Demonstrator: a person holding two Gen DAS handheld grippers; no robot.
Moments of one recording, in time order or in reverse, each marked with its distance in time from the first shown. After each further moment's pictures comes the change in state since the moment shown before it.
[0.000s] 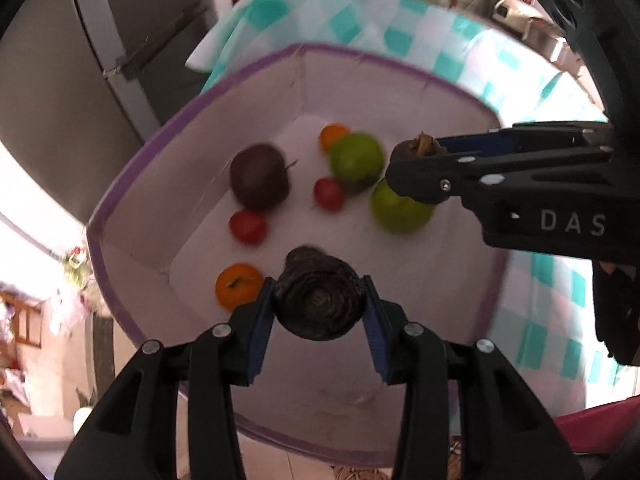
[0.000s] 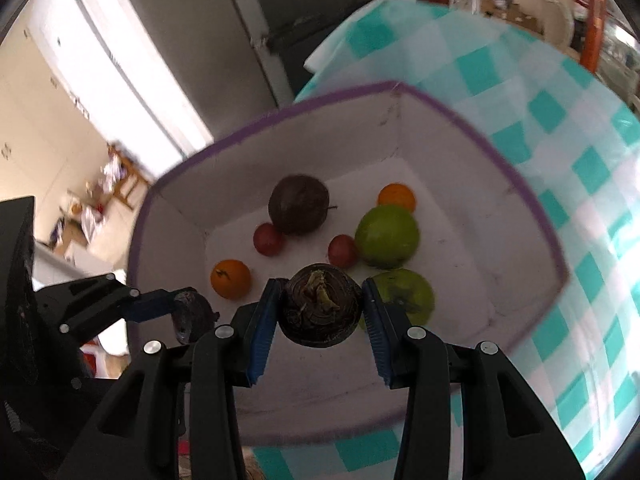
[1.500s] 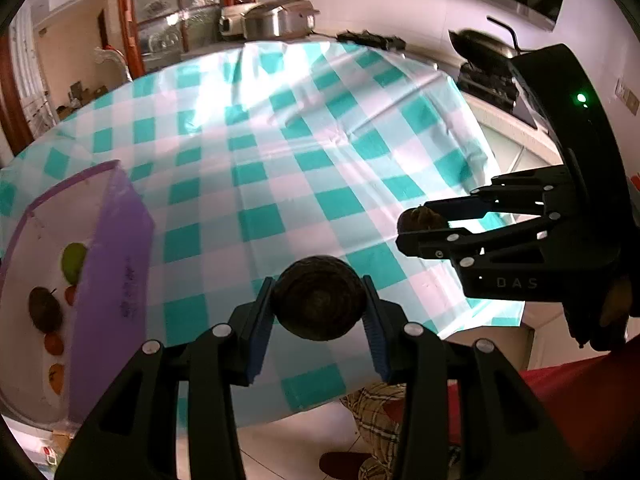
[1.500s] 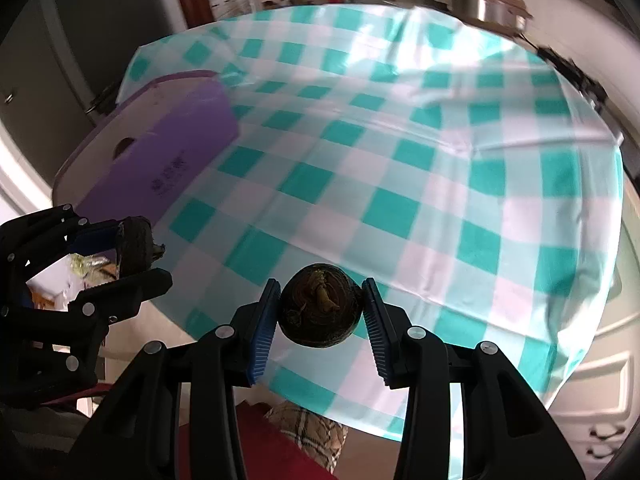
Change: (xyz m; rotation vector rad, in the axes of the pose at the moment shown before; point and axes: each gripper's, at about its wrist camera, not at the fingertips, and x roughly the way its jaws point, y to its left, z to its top) left arm -0.085 -0.198 -0.114 0.686 -0.223 -0.492; right arm -0.169 -0.026 -0.312 0.551 -0.170 -0.455
